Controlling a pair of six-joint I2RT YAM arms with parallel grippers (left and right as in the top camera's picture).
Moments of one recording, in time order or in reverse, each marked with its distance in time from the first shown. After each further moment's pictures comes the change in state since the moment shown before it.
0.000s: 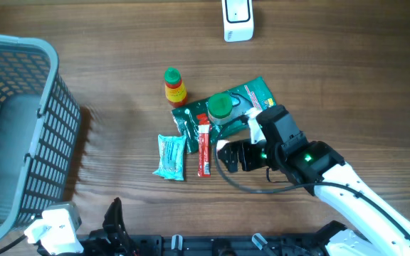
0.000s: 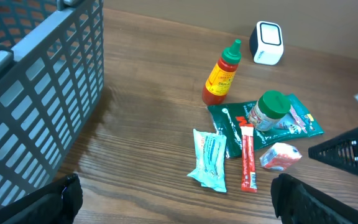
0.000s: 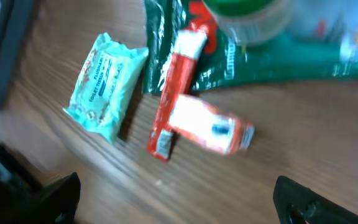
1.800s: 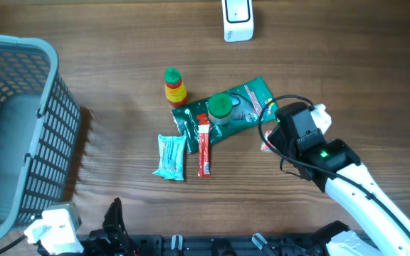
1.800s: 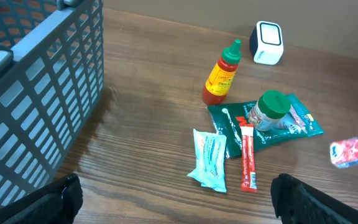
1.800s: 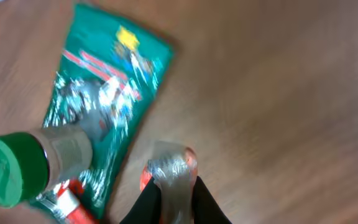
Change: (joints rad) left arm 0.000 -0.001 0.000 0.000 0.000 0.000; right arm -0.127 -0.040 0.003 -0.174 0.463 0.874
